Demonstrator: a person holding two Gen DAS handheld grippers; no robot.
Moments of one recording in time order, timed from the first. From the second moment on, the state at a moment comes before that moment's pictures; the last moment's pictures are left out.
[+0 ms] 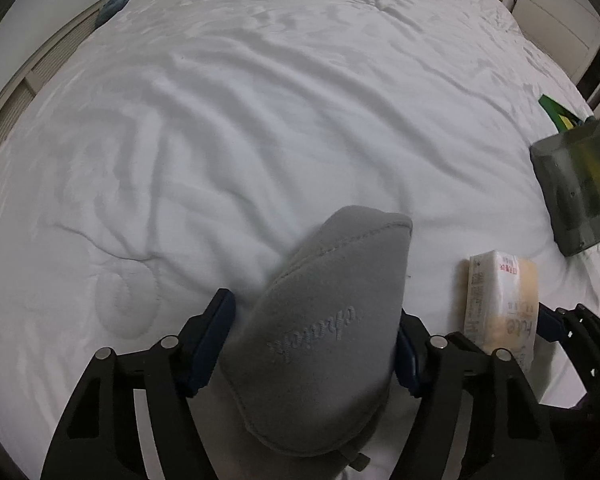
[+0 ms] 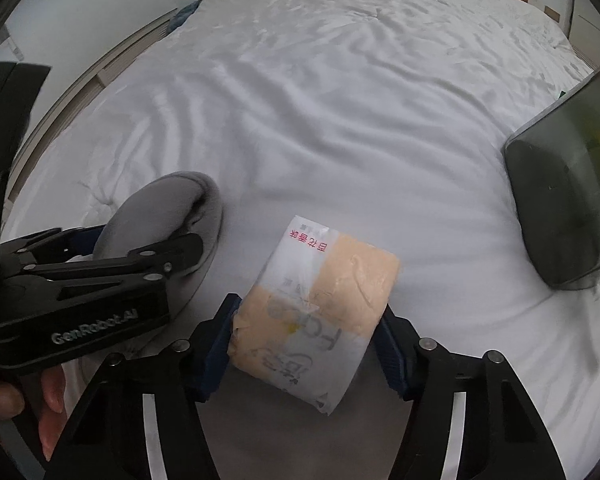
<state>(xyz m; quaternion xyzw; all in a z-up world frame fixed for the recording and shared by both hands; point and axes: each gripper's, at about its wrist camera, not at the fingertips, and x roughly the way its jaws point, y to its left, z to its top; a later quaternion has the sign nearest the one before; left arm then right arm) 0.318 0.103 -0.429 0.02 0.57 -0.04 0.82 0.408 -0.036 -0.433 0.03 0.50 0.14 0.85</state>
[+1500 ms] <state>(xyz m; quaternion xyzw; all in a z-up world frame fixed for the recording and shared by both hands) 0.199 -0.049 -0.319 0.05 0.54 0.02 0.84 0.276 -0.225 -0.327 -0.01 0.48 0.24 0.84</state>
